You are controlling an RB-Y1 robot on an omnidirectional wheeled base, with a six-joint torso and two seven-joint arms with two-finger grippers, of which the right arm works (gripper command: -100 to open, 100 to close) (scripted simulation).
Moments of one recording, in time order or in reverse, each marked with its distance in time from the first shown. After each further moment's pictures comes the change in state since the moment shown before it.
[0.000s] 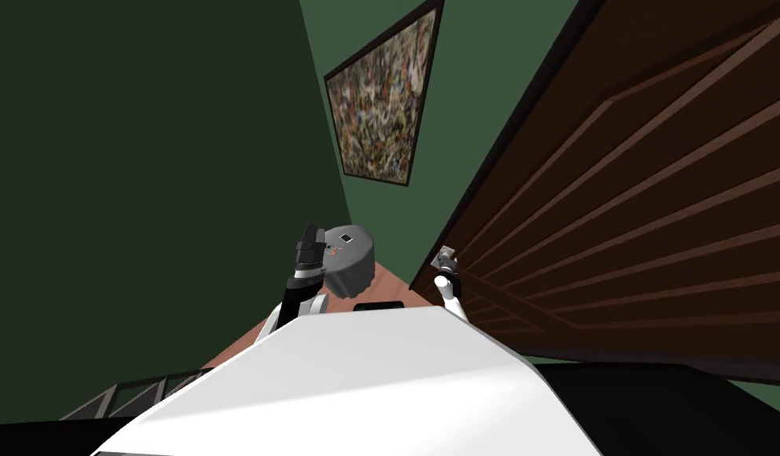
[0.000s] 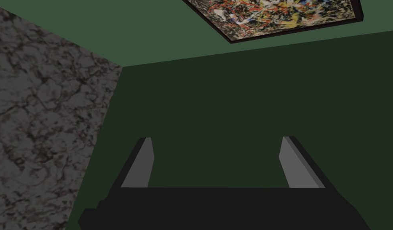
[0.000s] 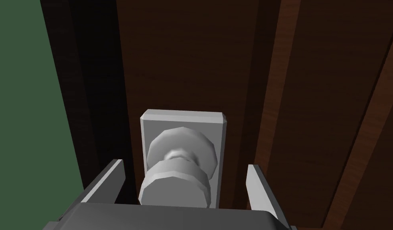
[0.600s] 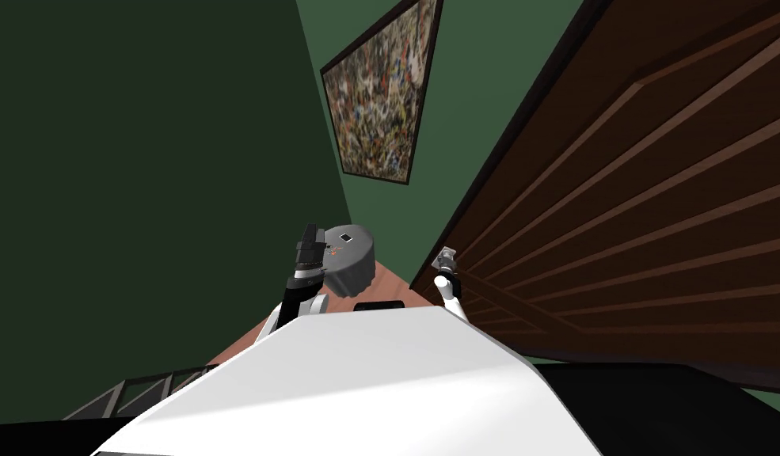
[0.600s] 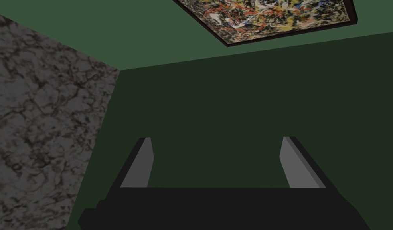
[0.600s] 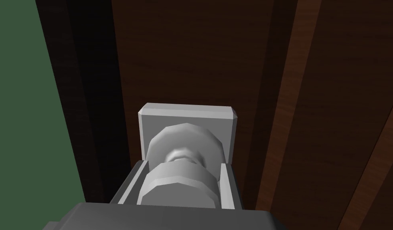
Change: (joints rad) arm 0.000 0.001 0.002 0.001 0.001 0.002 0.001
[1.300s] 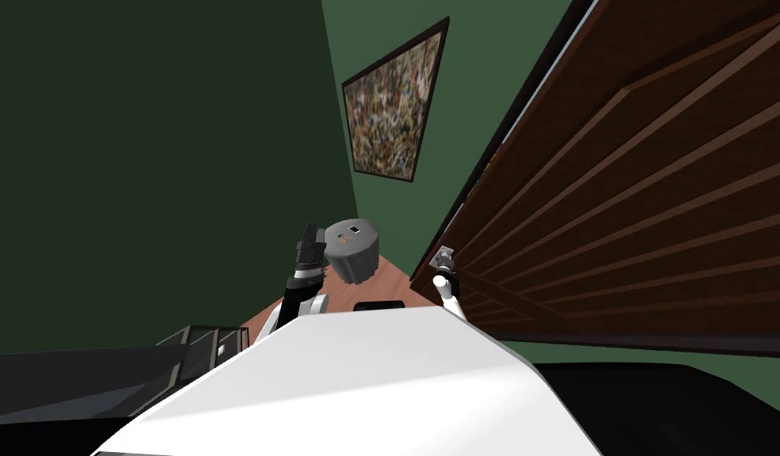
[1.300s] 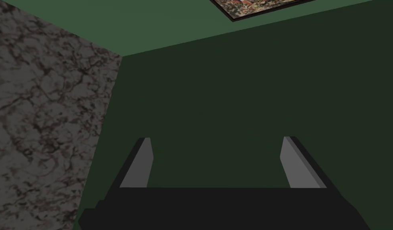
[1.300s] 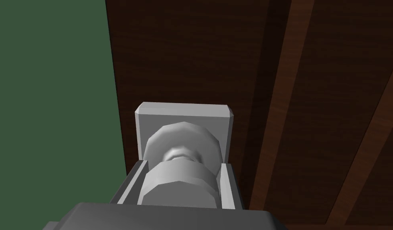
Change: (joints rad) arm -0.006 0.004 0.016 0.001 0.004 0.008 -0.004
